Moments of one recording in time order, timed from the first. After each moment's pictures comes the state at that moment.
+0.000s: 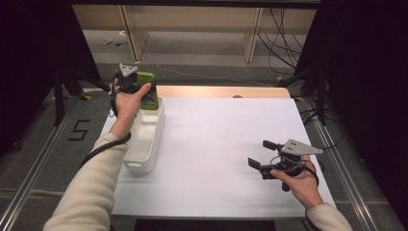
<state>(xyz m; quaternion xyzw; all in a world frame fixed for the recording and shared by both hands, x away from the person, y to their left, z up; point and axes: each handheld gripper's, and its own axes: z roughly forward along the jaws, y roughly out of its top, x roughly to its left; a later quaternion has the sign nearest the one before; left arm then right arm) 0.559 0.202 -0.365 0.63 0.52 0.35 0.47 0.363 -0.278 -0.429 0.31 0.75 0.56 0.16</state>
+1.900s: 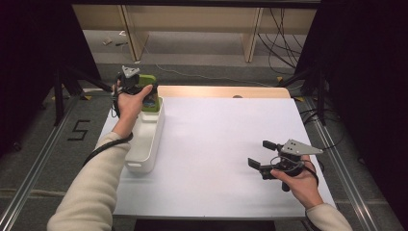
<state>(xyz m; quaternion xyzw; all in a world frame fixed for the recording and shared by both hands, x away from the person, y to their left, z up) 0.568 0.201 -0.377 0.63 0.53 0.34 0.46 0.363 -0.278 -0.430 0.31 0.75 0.56 0.16</state>
